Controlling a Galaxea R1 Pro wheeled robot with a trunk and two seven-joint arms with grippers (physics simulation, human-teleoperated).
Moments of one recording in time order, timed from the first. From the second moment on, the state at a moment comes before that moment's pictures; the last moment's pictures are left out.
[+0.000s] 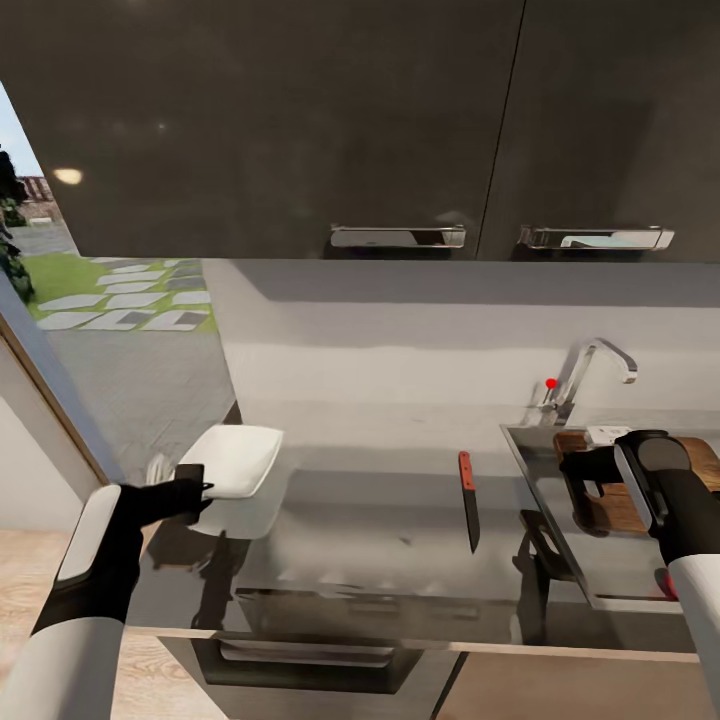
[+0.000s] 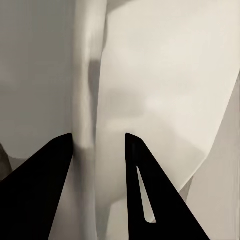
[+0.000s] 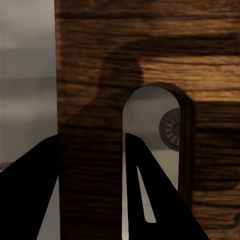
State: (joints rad) left arm -0.62 0.06 0.31 -1.20 1.60 0.37 0.86; right arm -0.80 -0.37 -0.08 -1.05 0.04 1.04 0.23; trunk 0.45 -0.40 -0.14
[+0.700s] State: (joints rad) left arm -0.60 0.07 0.31 -1.19 1.60 0.35 0.80; right arm -0.80 -0.37 -0.08 -1.05 0.04 1.04 0.23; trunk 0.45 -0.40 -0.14
